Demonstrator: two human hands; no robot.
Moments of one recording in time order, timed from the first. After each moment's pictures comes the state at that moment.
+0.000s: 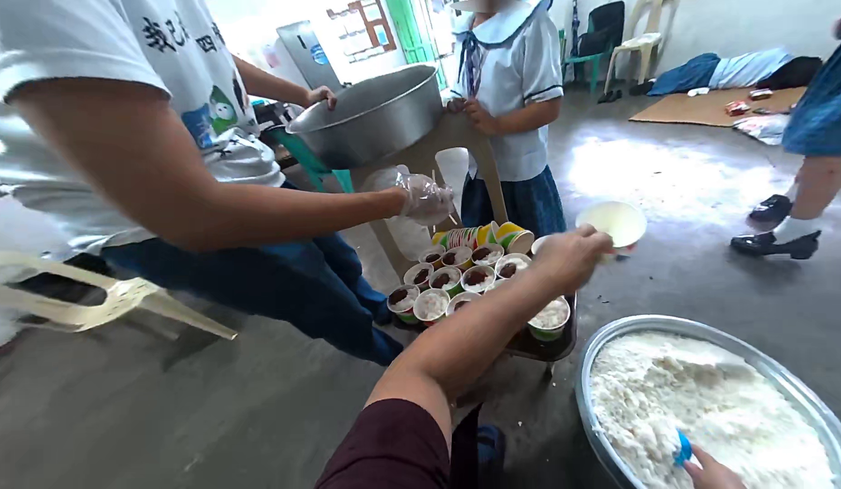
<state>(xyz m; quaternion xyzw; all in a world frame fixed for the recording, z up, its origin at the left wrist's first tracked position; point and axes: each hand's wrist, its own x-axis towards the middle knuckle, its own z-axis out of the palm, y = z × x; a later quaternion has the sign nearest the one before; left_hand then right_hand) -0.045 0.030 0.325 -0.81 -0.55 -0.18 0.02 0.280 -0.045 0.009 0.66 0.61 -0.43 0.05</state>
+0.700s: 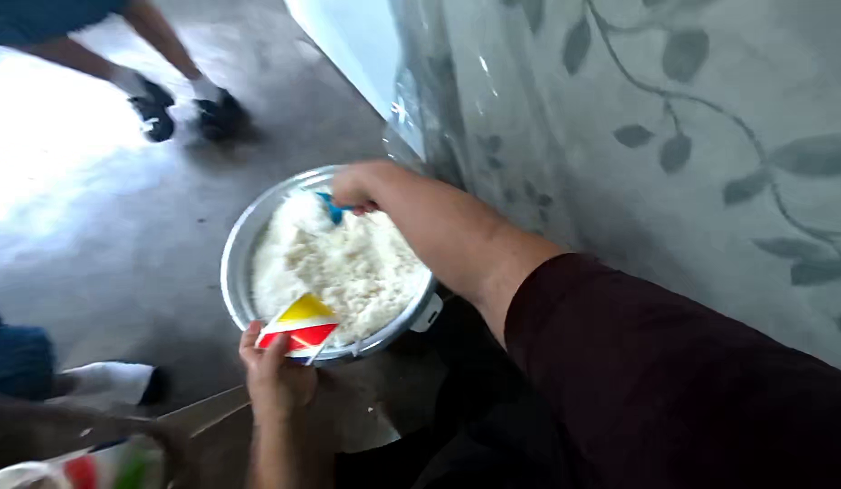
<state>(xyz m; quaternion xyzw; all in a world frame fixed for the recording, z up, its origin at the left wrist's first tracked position) 0.015 -0.020 0.050 -0.55 -0.39 -0.33 -0.66 0.319 -0.018 0.155 0.79 0.45 -0.40 -0.13</state>
